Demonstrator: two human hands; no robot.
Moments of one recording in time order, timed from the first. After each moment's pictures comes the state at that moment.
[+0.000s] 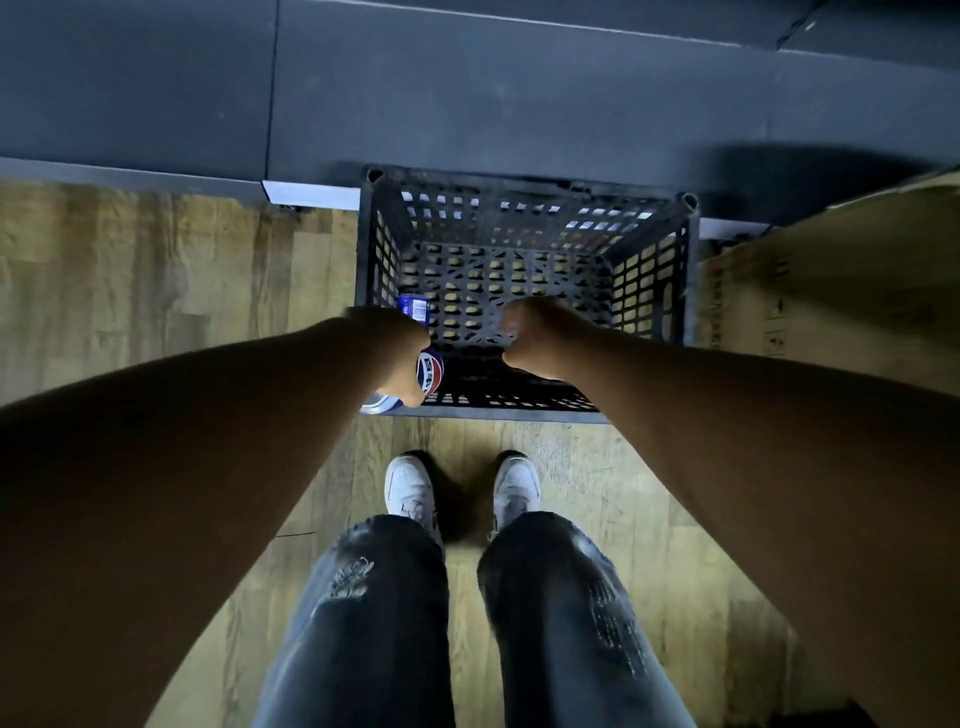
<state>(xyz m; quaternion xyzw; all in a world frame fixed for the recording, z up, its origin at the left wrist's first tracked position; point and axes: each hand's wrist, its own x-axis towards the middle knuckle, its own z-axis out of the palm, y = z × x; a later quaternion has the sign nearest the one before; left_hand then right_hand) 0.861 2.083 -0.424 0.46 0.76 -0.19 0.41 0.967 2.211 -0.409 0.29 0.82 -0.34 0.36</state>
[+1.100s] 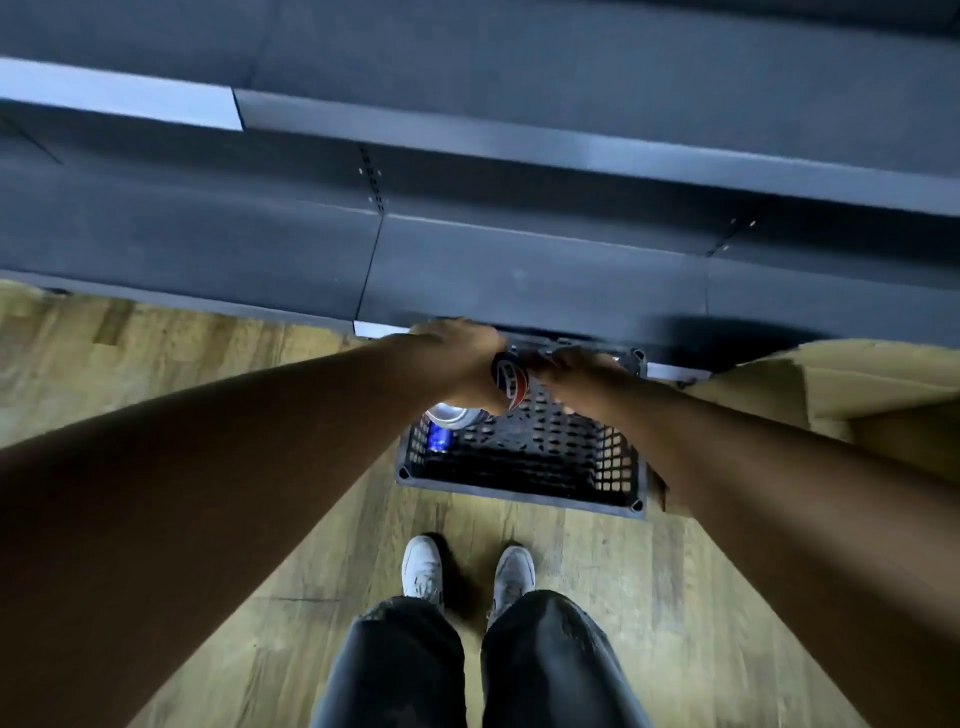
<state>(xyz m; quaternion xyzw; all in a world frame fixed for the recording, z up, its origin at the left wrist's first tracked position) 0.876 2.120 -0.155 0.47 0.83 -0.07 0.31 0.974 2.233 -0.202 0.33 0.83 -0.35 0.26</state>
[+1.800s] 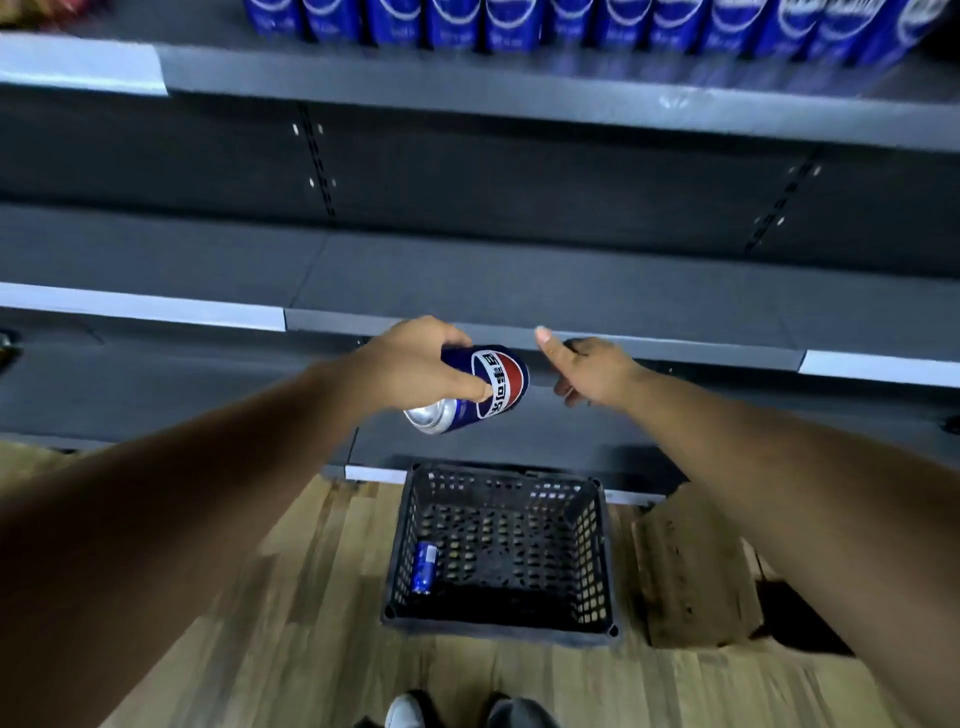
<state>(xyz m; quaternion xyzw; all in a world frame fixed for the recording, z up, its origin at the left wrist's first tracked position) 0.867 2.101 0.042 0.35 0.85 0.25 0.29 0.967 2.274 -0.007 0.34 0.87 -0.35 0.08</state>
